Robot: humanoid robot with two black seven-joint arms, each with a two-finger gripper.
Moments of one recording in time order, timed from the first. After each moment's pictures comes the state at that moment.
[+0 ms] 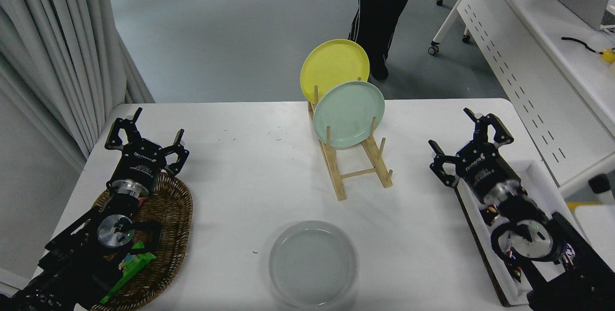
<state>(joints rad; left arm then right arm) -0.51 0.25 -1.06 -0.52 0.10 -0.57 -0.44 0.28 -0.20 1.32 1.01 -0.44 0.29 0.16</state>
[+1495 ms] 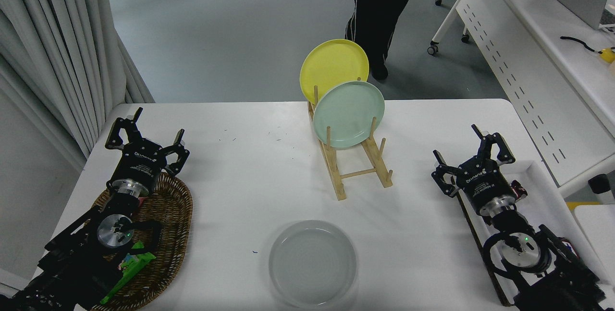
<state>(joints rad) -0.51 0.25 -1.06 -0.52 0.10 -0.57 -0.44 0.38 -0.17 1.25 0.75 -0.34 0.37 0.24</state>
